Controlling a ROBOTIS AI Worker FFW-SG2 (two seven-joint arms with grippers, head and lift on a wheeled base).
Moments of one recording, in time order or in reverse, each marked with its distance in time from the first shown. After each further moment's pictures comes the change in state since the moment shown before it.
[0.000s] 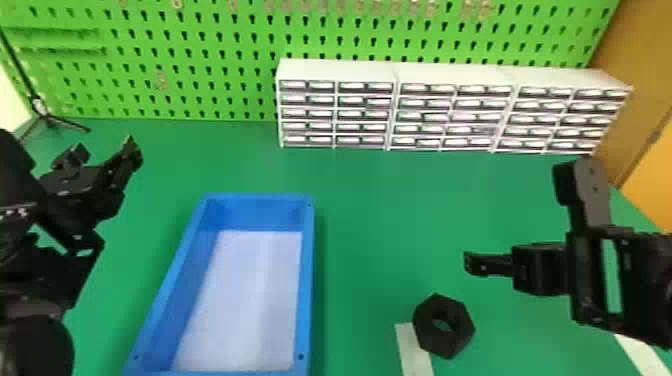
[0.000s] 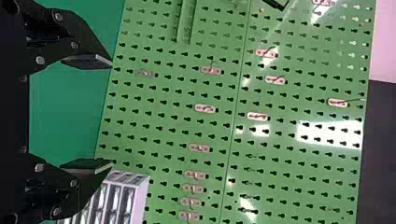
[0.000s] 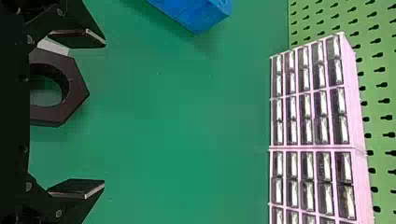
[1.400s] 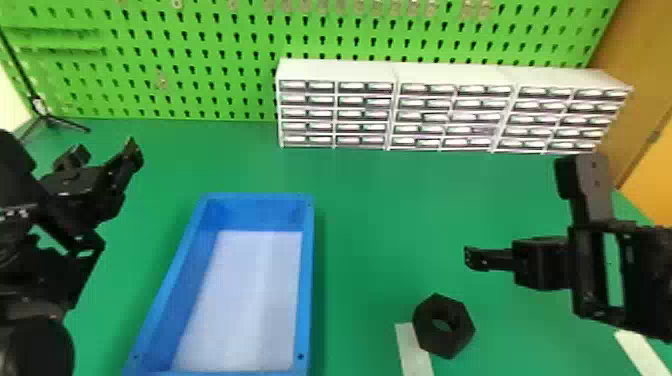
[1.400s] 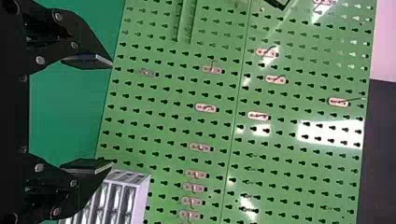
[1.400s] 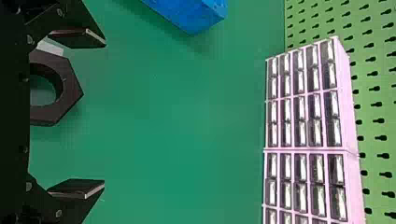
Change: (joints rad) left arm 0.002 0.000 -0.002 -0.002 0.000 0.000 0.000; right arm -0.016 -0.012 0.001 0.002 -0.013 0.000 0.000
